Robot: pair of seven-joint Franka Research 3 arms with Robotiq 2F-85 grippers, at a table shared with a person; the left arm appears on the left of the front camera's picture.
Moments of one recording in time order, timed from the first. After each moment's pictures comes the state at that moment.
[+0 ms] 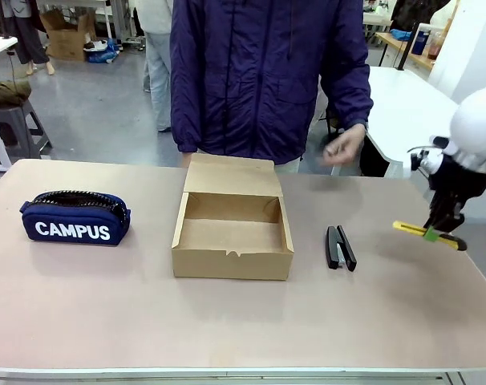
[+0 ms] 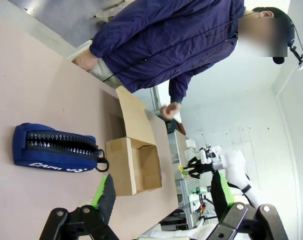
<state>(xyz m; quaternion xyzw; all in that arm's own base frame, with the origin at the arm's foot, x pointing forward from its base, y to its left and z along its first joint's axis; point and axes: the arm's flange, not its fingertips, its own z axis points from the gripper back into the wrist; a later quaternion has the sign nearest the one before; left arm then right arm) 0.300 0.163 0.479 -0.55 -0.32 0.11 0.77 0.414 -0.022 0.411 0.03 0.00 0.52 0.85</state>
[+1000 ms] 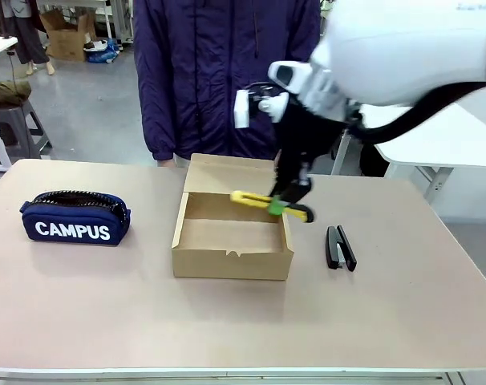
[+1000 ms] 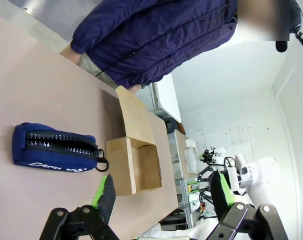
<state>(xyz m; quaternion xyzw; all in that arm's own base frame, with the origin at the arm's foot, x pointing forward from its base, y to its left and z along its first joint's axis) 0.300 0.163 0.479 -0.55 -0.32 0.11 0.77 0.345 0.315 0.508 0.09 -0.08 0.68 0.73</state>
